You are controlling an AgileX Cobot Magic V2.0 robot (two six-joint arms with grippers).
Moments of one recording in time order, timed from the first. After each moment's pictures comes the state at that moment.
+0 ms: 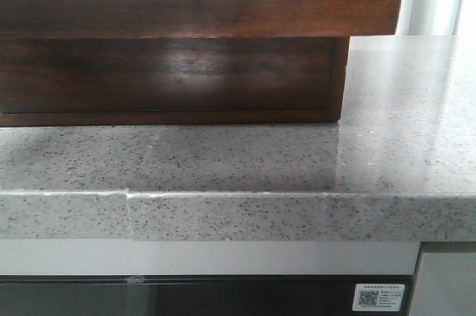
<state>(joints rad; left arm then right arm) -0.15 0.48 -0.69 -0.22 0.96 0.40 0.41 0.55 -0.71 -0.24 0.79 0.23</state>
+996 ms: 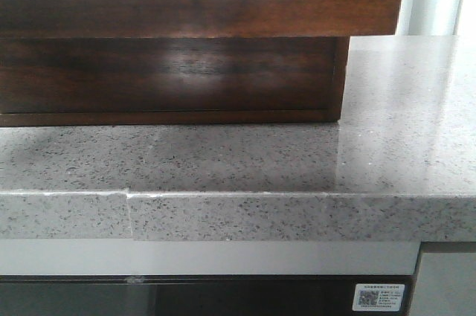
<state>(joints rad) -0.15 0.48 -0.69 -0.23 0.97 0.40 0.41 0.55 -0.71 -0.24 0.80 0.23</state>
